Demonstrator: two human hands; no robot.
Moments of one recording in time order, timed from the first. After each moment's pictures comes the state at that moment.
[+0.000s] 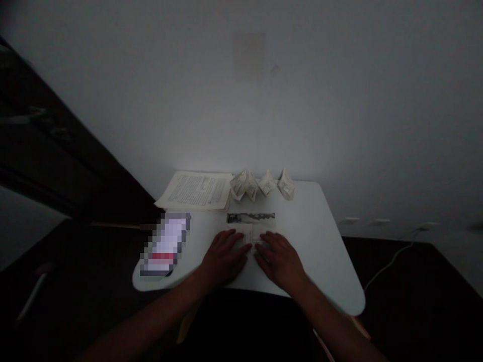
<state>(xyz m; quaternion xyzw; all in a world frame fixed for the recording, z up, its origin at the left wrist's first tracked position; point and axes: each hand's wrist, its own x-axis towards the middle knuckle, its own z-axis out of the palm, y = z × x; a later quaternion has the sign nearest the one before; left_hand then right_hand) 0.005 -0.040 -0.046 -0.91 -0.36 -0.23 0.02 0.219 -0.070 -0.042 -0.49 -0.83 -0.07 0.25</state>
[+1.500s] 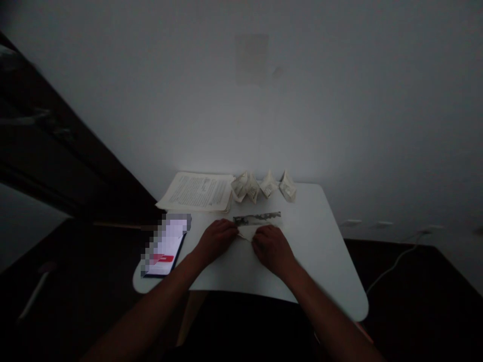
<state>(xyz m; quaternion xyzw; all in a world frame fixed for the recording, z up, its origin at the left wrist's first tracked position) -0.009 0.021 -0.039 -0.92 -0.34 -0.22 0.01 0.201 -0.032 -0.029 -0.51 -0.82 0.01 0.26</state>
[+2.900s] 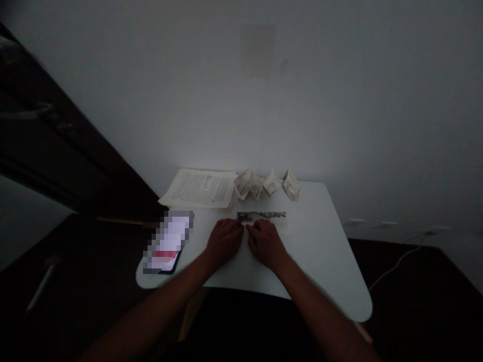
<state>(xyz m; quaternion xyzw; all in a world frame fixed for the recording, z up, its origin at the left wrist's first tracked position) 0.011 0.003 -0.044 -0.89 -0.40 -0.21 0.03 0.182 -0.018 -0.045 -0.52 -0.82 0.01 0.25</state>
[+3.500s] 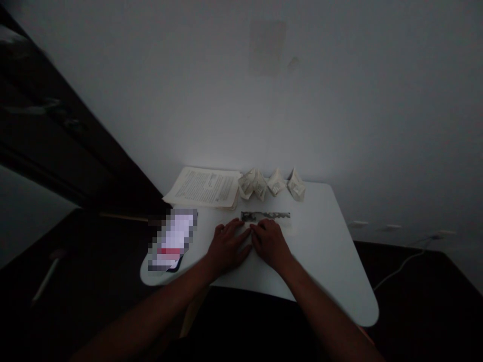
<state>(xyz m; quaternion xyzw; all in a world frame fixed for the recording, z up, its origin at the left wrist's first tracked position) 0.005 -0.020 -0.039 -0.88 -0.43 -0.21 -0.02 0.182 -0.015 -0.051 -0.53 -0.81 0.01 0.26</state>
